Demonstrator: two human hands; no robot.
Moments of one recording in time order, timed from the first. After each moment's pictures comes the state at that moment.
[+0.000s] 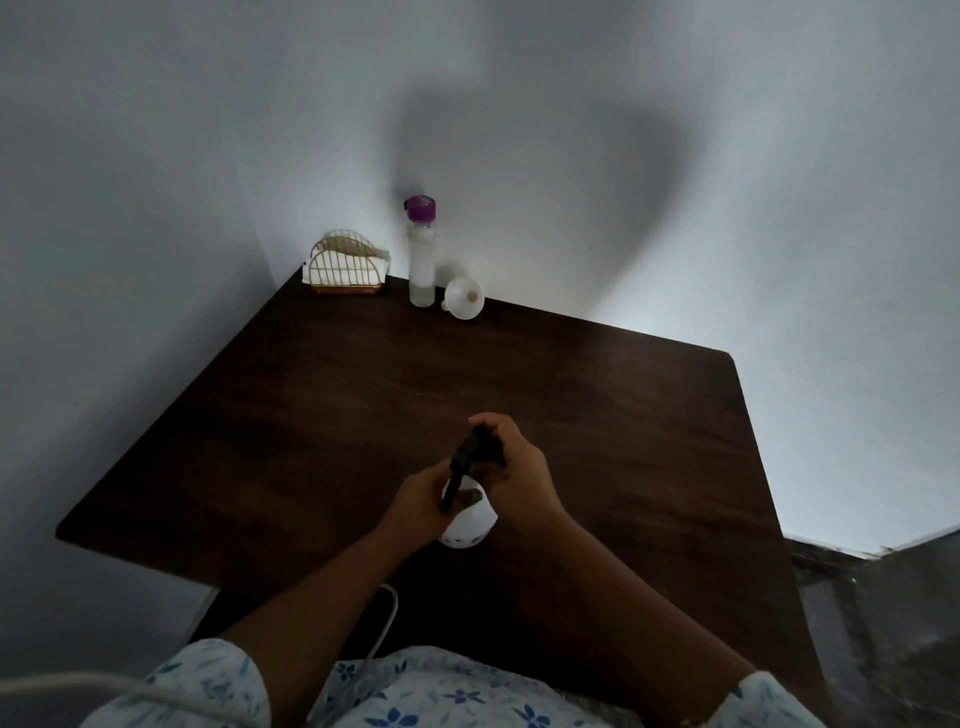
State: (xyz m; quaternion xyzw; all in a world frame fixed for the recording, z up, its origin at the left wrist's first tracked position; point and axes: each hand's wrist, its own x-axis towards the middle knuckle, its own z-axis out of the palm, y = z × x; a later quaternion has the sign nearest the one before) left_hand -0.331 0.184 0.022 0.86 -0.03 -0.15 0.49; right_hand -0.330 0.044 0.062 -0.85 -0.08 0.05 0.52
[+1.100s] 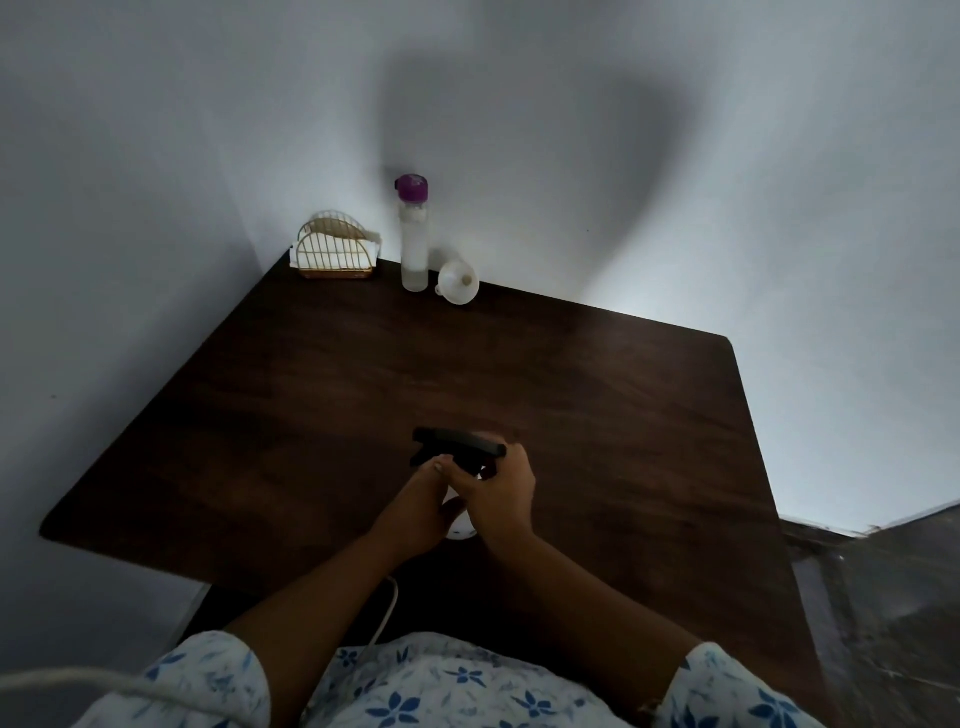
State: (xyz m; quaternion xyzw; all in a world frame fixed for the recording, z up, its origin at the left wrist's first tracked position) left_hand -0.334 0.184 0.013 0.88 -0.12 -0.12 0.45; right_hand -0.340 0.074 0.035 -0.82 0.11 -0.01 0.56
